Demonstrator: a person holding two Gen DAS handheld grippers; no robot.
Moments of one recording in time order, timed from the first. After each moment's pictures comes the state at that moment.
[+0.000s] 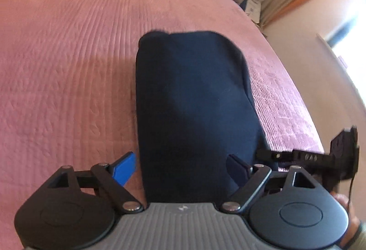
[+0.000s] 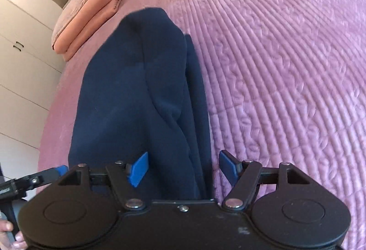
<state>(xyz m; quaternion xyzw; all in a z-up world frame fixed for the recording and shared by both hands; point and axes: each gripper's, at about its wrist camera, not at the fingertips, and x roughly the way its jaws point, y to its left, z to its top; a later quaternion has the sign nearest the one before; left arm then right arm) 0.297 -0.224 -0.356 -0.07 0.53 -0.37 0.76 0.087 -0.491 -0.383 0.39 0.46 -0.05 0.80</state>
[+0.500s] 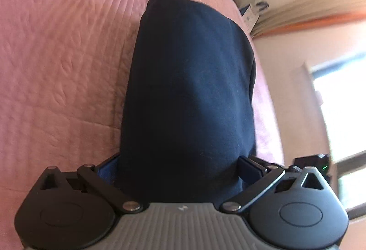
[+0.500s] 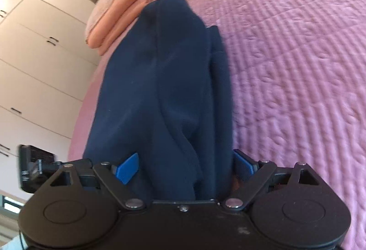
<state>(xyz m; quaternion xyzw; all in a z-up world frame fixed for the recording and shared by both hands) 0.338 -0.235 -0.441 -0.22 0.57 -0.40 0.68 0.112 -0.503 -0.415 0.42 0.42 0.07 0.80</state>
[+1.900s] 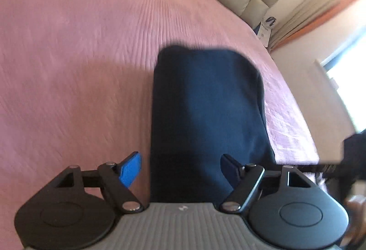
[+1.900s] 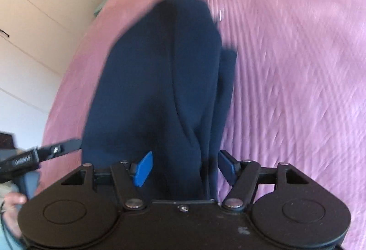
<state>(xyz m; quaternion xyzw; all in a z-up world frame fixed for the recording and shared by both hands) 0.152 0.068 -0.341 -0.11 0.48 -0.34 0.80 -0.025 -0.199 -0.269 0.27 0.51 0.02 0.81</state>
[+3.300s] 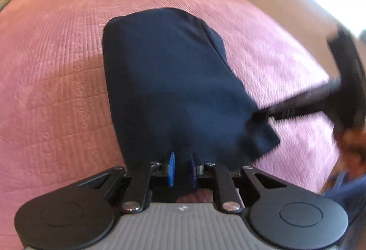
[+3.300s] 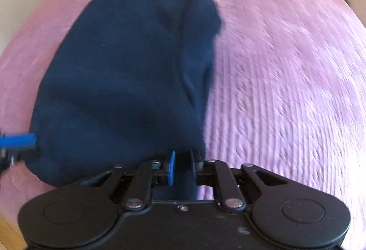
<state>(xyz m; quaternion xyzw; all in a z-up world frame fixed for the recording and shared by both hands) 0.067 0.029 -0.325 0.12 0.48 -0.41 0.77 -0.035 -0.116 -0.270 0.12 0.58 -0.11 0.80</state>
